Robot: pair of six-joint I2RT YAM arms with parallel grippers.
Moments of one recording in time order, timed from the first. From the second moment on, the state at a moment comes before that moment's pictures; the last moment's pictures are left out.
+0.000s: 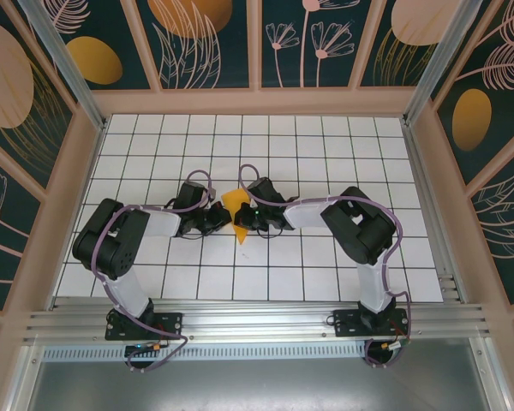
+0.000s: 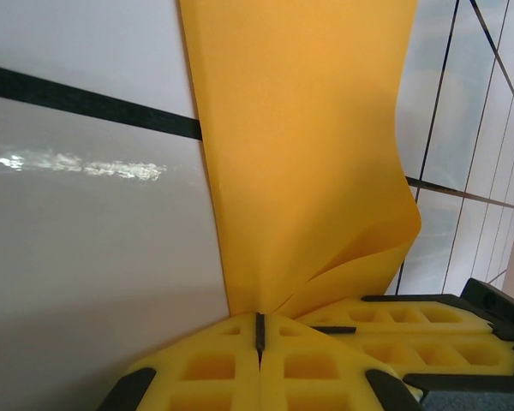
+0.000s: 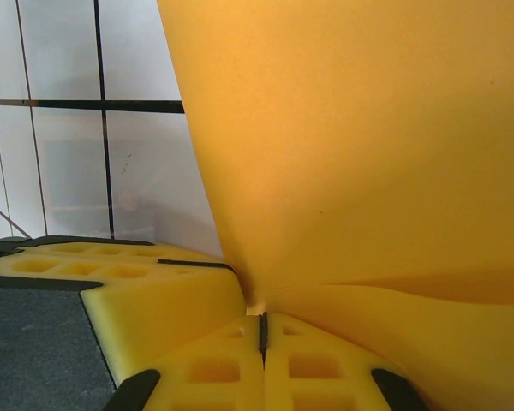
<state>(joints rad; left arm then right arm) -0.40 1.77 0.69 0.20 0.52 -0.88 0.79 1.99 1.08 0.07 -0.34 0.91</state>
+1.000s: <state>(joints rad) -0.40 1.77 0.70 0.19 0.51 -0.85 0.80 1.82 0.93 0.03 -0.47 0.90</state>
